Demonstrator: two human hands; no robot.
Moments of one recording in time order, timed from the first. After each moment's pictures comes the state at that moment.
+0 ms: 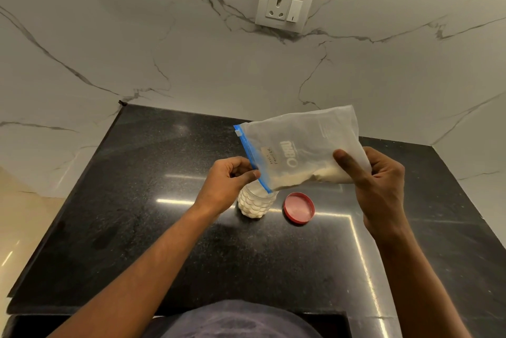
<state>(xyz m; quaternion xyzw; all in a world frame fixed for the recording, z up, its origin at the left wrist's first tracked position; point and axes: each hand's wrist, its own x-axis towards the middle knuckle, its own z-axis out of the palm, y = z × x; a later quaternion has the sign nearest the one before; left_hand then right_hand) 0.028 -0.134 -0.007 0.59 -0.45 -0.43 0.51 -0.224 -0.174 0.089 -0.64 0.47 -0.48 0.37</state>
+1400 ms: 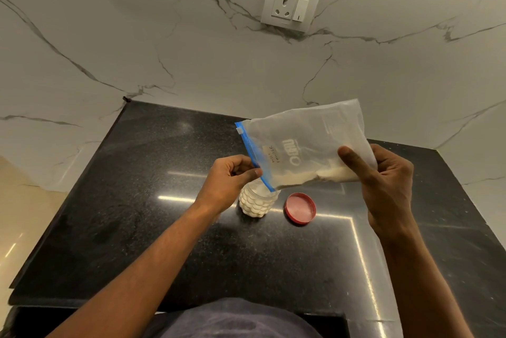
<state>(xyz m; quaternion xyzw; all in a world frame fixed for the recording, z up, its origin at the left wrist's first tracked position) 0.026 -0.130 -0.003 0.57 -0.43 -0.45 0.53 -0.224 -0.178 0.095 -0.64 0.46 -0.49 0.37</state>
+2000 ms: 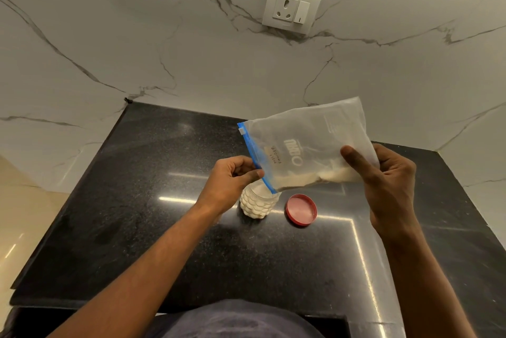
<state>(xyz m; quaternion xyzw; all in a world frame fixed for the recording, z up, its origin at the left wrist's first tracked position) 0.026 -0.130 -0.004 0.57 -0.42 -0.46 0.54 -0.225 -0.180 0.096 -0.64 0.46 -0.49 0.38</state>
